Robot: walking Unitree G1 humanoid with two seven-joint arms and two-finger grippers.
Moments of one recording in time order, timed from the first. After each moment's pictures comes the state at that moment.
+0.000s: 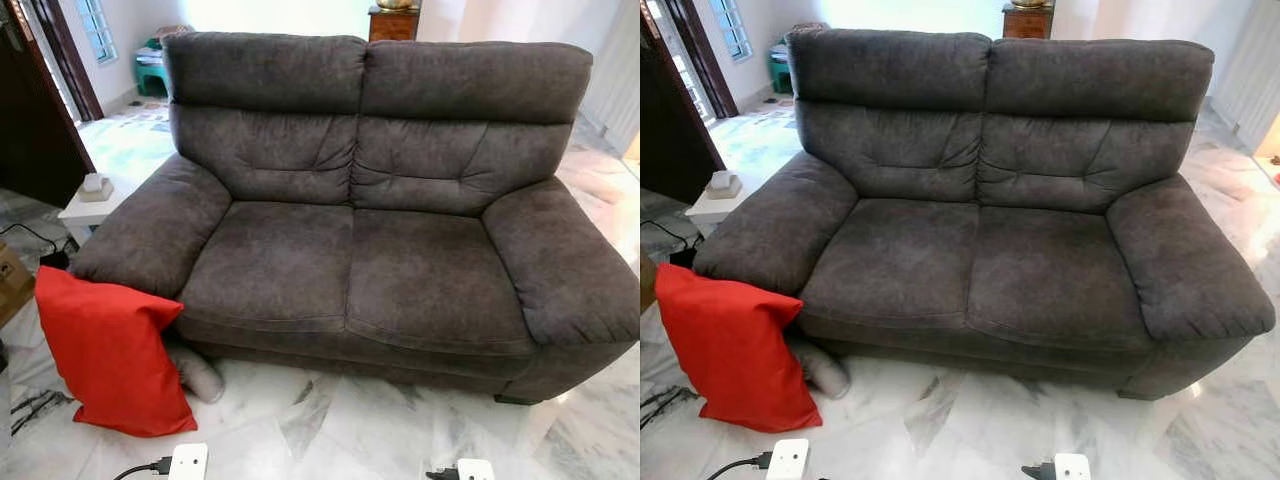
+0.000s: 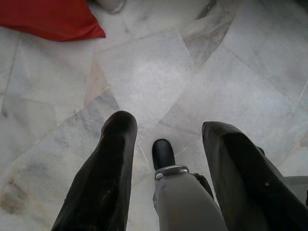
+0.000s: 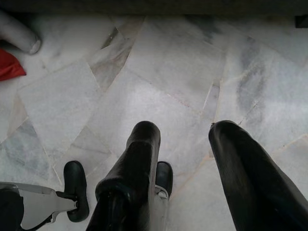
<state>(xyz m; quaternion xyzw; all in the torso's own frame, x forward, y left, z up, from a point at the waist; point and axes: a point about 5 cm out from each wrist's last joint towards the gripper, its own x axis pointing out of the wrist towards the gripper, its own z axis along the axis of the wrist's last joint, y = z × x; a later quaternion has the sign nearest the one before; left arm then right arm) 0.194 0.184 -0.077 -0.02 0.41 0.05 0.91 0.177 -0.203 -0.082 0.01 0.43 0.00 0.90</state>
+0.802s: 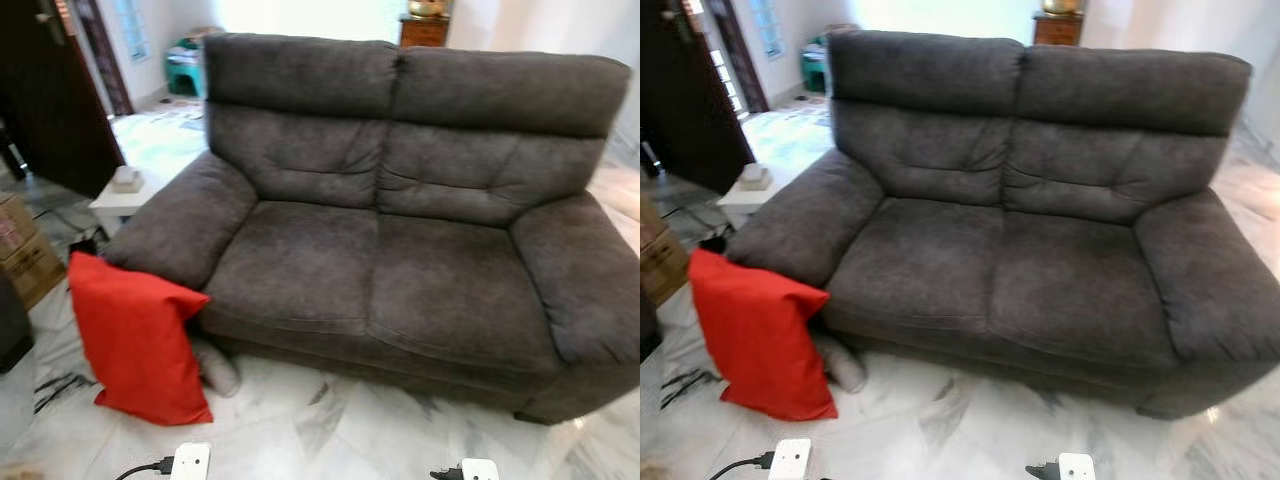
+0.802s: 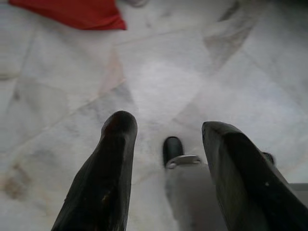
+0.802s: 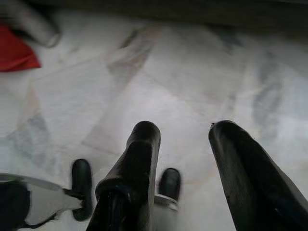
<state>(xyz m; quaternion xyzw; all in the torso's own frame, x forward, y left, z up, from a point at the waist) 0.192 0.185 -0.078 -0.02 0.41 0.05 0.91 0.179 -0.202 -0.081 0.01 0.43 0.00 0.90</state>
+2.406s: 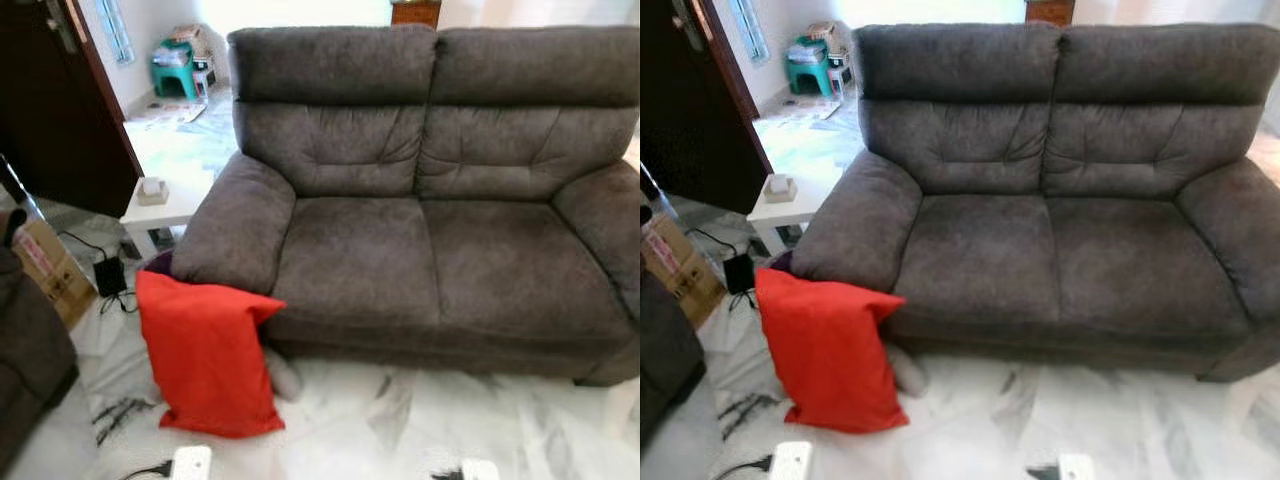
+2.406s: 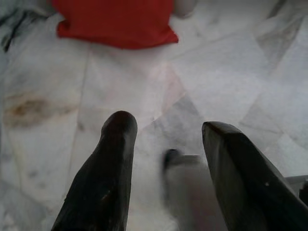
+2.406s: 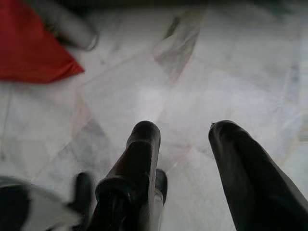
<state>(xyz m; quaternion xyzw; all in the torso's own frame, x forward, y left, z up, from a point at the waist) 0.192 0.176 -0.079 -0.03 0.42 0.05 0.91 0.175 -0.210 -0.082 0.01 0.44 -0.01 0.90</state>
